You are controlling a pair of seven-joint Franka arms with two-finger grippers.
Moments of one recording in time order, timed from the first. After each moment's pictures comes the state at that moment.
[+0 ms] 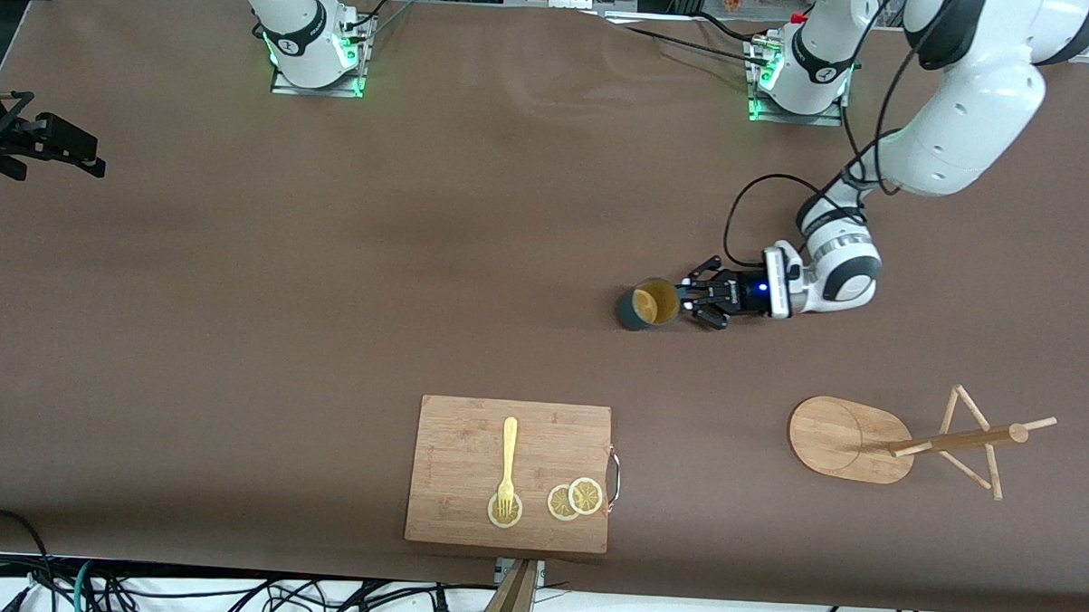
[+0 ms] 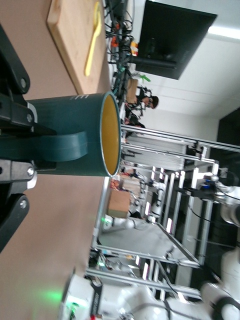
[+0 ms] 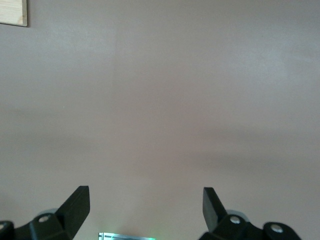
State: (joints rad) left arm 0.17 0.82 -0.16 -2.06 -1.62 1.62 2.70; right arm -0.05 -0.02 -0.04 -1.67 -0.02 1.57 -0.19
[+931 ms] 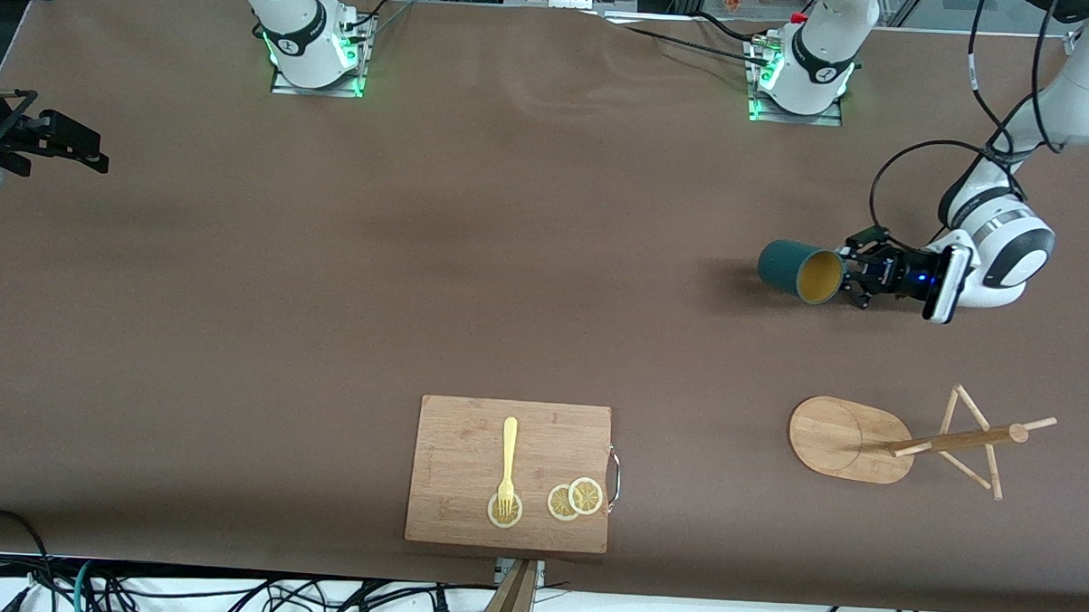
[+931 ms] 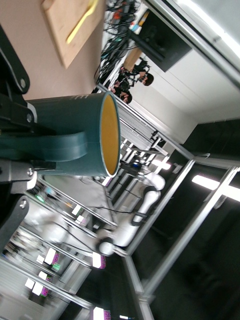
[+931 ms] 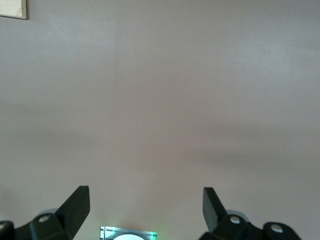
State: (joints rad) left arm 0.59 0.67 -0.15 -2.05 -1.28 1.23 1.98; right arm -0.05 -0.02 -0.04 -1.67 -0.02 1.54 -0.19
